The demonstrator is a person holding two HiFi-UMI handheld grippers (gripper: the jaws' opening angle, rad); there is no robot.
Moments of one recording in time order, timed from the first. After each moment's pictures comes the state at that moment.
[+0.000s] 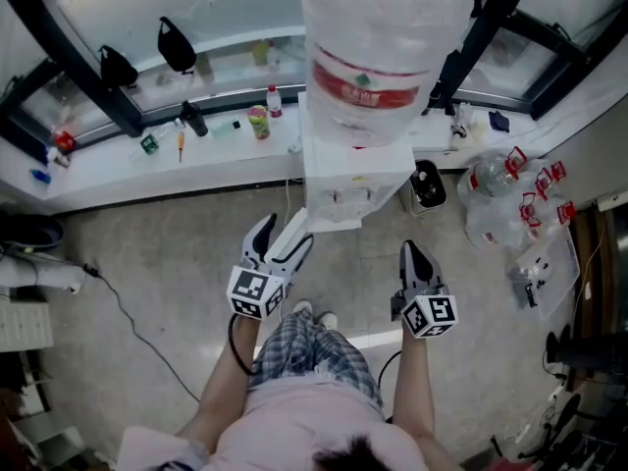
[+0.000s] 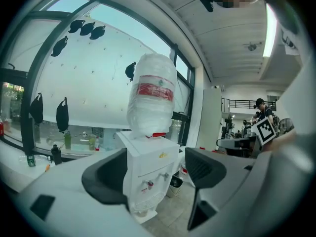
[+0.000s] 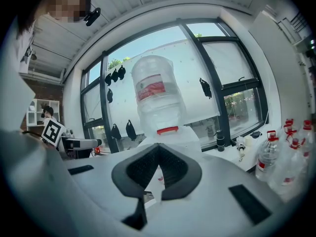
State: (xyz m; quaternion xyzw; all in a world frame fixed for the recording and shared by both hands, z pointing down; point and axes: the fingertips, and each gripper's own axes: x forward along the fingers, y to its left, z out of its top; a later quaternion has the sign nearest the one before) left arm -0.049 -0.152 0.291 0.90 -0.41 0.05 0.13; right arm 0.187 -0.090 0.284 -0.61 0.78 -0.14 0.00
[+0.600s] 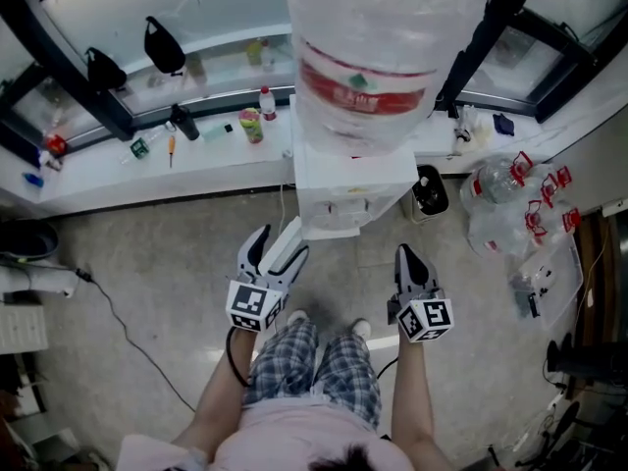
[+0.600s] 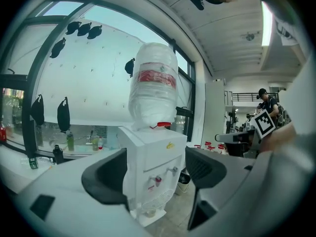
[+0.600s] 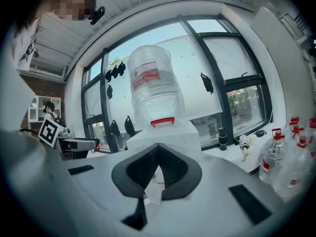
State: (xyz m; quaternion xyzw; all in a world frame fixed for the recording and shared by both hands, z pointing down) left arm -0.032 -0.179 0.347 0.90 -0.43 0.07 0.10; right arm 0.204 -0.134 0.337 -0.60 0.79 -0.13 -0.01
